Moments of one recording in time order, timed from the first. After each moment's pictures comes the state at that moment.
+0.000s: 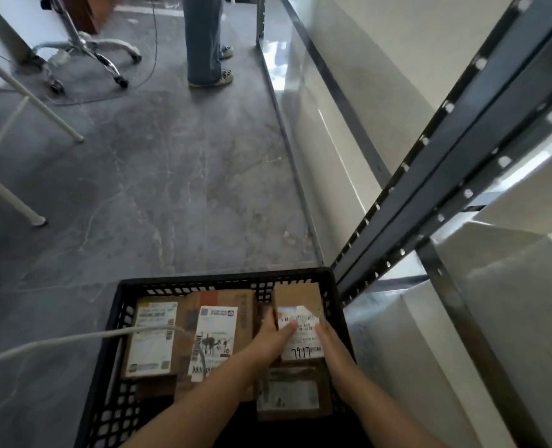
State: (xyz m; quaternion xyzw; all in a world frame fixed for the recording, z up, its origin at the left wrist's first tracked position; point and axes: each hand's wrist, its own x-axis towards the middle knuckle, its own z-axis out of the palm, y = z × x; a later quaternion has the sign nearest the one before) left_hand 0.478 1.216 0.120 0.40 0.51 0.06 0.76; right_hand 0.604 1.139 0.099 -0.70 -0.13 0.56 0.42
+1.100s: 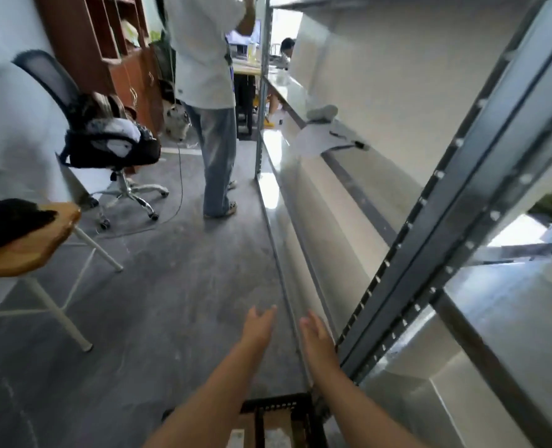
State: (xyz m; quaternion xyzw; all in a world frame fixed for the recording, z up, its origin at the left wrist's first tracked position) left_hand 0.484 1.327 0.527 0.46 0.58 0.24 0.63; right_hand 0.580 1.250 0.515 -0.76 -0.27 0.36 0.46
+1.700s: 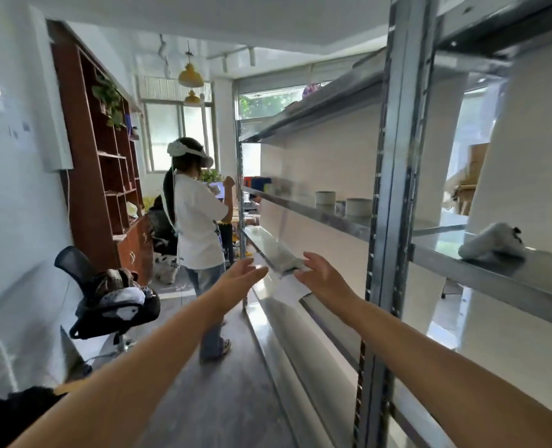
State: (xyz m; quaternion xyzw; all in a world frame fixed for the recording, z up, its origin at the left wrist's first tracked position) left_hand 0.373 1.323 1.004 0.77 0.33 0.30 0.45; right_hand 0.538 1.223 0.996 -0.65 -0.50 0.19 0.53
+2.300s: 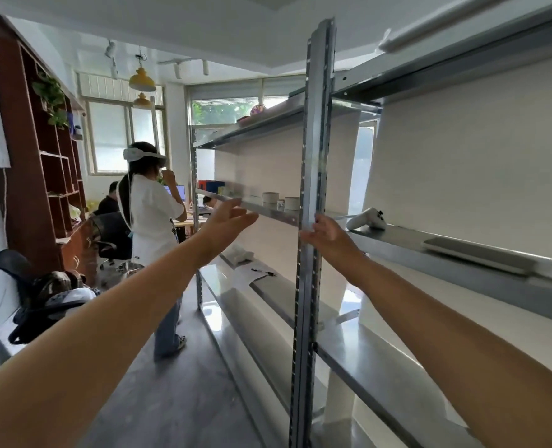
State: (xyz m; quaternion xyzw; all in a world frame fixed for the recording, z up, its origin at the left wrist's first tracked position) left_hand 0.328 1.151 1.083 0.80 0.17 0.37 0.43; right_hand 0.499 1.003 1.054 -0.67 -0.48 0.09 0.57
